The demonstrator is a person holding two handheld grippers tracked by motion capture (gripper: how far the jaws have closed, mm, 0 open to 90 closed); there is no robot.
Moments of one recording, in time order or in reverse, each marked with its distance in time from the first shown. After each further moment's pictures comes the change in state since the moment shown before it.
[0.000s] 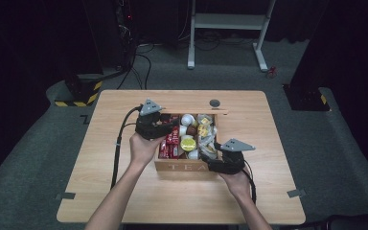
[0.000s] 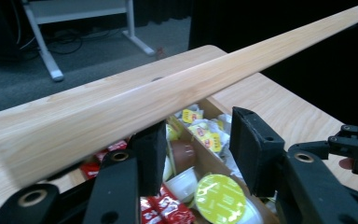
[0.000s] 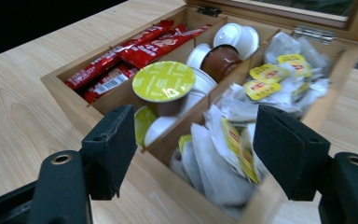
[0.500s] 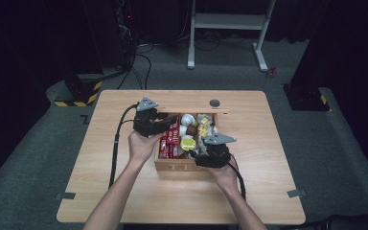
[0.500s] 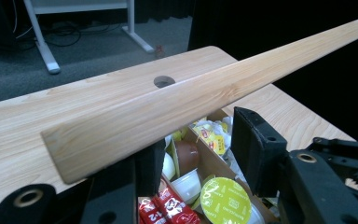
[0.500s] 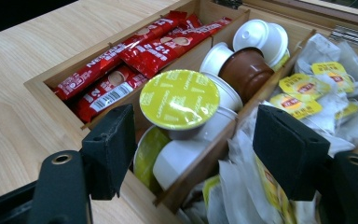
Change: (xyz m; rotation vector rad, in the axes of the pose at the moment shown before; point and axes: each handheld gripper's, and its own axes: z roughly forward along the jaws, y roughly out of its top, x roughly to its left) left arm 0.011 0.000 0.004 -0.004 -0.018 -0.055; right arm 0.015 0.018 0.038 0.074 -0.009 -0.039
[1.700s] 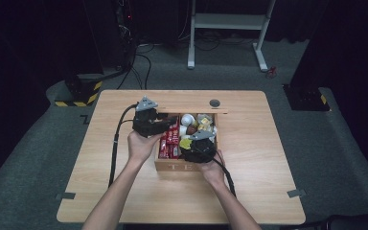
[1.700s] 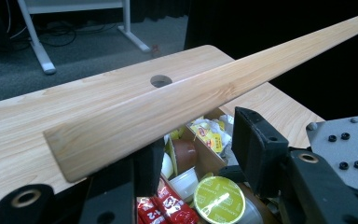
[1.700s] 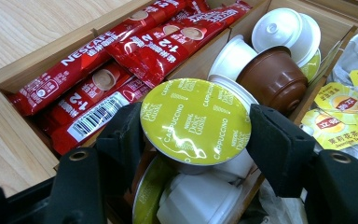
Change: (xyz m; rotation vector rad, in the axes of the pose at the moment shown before) left arm 0.002 -0.001 -0.001 0.005 -0.016 0.012; right arm 0.018 0.016 0.041 0.107 -0.072 -0.052
